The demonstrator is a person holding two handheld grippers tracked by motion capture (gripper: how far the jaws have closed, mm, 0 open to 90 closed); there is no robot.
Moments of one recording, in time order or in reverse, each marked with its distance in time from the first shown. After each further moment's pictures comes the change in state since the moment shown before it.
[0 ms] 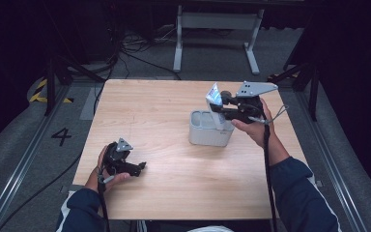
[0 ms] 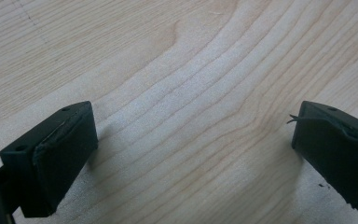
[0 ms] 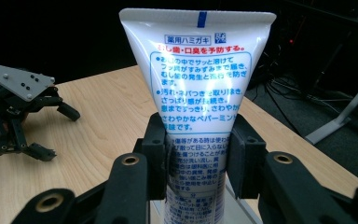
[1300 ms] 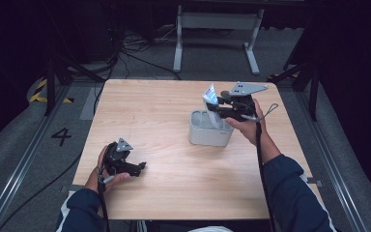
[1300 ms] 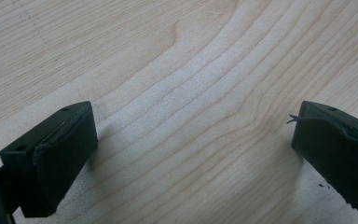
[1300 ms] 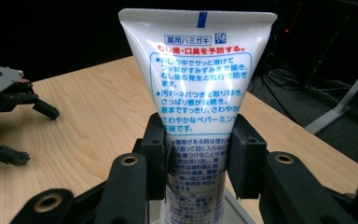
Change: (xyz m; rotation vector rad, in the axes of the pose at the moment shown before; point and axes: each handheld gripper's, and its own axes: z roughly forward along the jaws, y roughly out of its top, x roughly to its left) left arm 0.000 0.000 0.000 0.000 0.001 0.001; right arm -0.014 -0.018 0.028 0.016 -0.020 0.036
